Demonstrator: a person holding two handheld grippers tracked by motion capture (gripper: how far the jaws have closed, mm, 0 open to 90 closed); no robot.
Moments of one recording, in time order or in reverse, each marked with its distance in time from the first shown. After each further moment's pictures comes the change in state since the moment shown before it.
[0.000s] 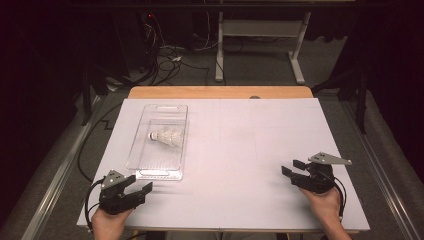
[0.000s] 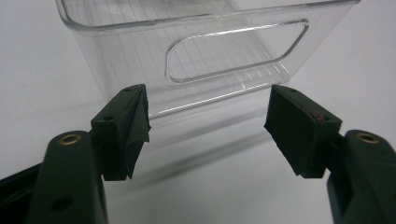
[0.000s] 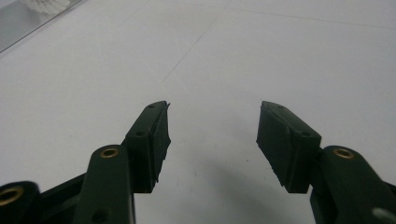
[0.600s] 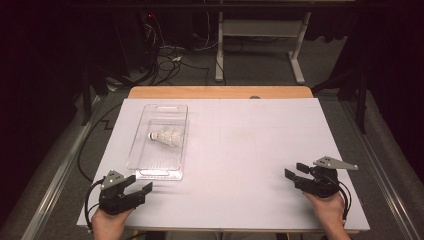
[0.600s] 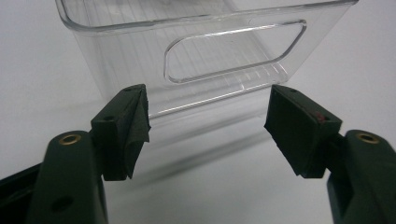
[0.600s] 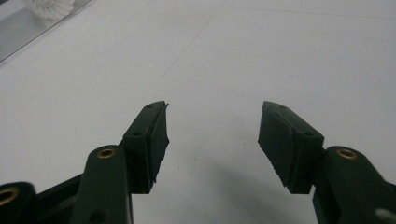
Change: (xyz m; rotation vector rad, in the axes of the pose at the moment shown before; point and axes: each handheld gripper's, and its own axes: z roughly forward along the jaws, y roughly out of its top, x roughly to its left) left arm -0.001 0.000 -0.001 -0.004 -0.001 0.000; right arm -0.002 -0.010 -0.010 -0.021 0.004 0.033
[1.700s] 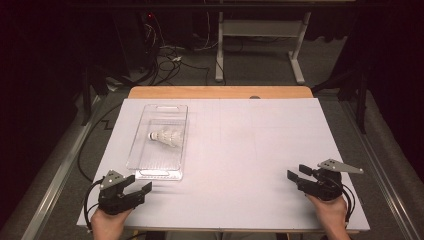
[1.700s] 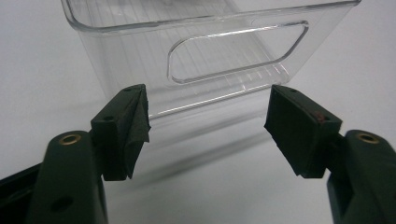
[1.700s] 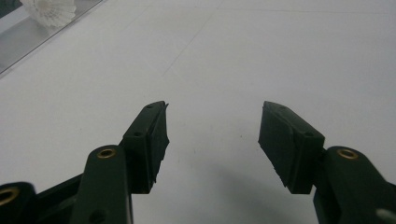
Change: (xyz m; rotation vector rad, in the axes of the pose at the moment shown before) left arm 0.001 0.000 -0.001 -0.001 0.002 0.000; right arm -0.002 -0.006 -0.008 -0.019 0.001 0.030
